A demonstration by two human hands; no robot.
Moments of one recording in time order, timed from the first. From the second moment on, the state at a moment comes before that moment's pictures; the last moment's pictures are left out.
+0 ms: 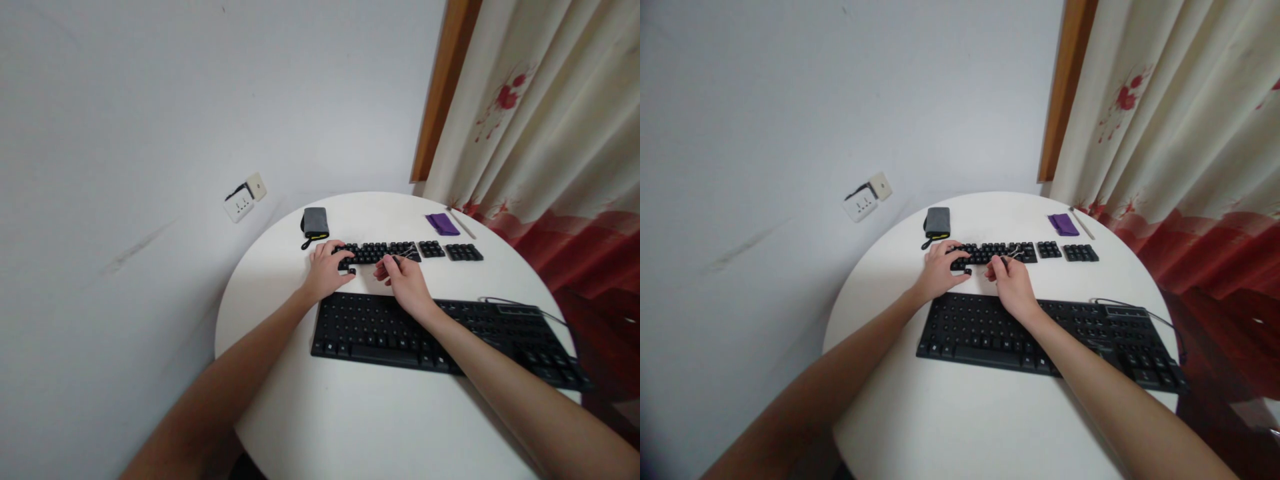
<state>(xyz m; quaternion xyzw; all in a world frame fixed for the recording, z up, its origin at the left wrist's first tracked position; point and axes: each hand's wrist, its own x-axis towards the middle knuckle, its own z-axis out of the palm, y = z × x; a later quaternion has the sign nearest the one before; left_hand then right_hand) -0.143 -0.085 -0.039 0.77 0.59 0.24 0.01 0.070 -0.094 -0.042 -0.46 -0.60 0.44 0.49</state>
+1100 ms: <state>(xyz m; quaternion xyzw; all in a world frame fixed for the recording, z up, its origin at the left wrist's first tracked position) -0.142 -0.078 -0.048 0.75 0.60 0.26 -0.03 0.067 -0.097 -0.038 -0.46 -0.60 0.45 0.48</state>
